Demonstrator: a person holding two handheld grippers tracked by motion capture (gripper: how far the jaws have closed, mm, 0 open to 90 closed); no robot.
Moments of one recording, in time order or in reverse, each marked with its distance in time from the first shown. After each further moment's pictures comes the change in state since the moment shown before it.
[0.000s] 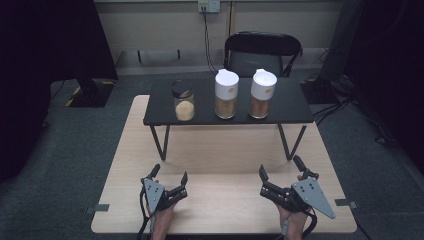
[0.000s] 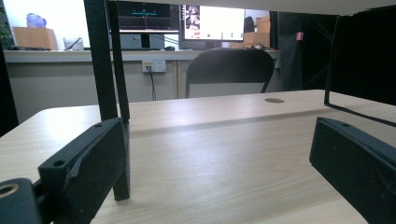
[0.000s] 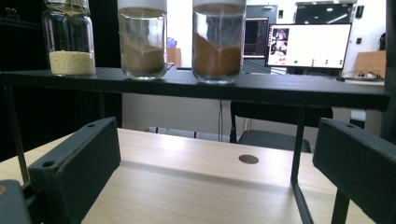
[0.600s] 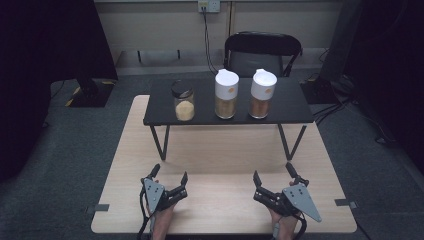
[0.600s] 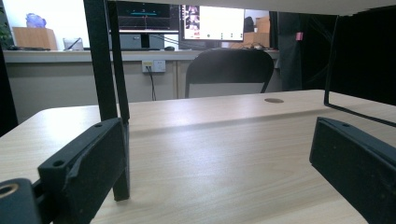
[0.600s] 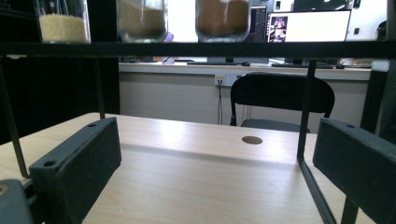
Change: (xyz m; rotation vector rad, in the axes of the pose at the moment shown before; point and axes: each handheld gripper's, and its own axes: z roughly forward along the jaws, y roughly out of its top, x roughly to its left) left arm 0.000 0.000 0.000 0.000 -0.001 0.000; right arm 0.009 -0.039 0.004 0.029 -0.013 0.005
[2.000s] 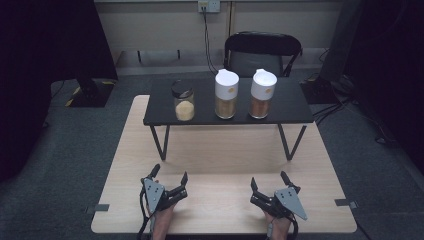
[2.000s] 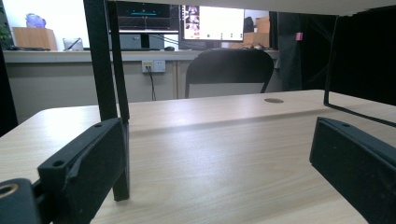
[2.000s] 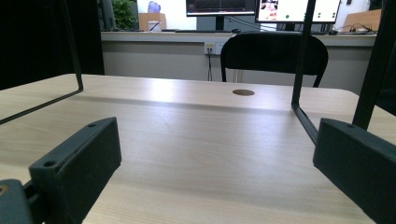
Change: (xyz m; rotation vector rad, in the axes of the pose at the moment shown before) left arm 0.000 0.000 0.000 0.000 0.000 0.000; right arm -0.007 -0.064 0.013 0.104 -0.050 0.005
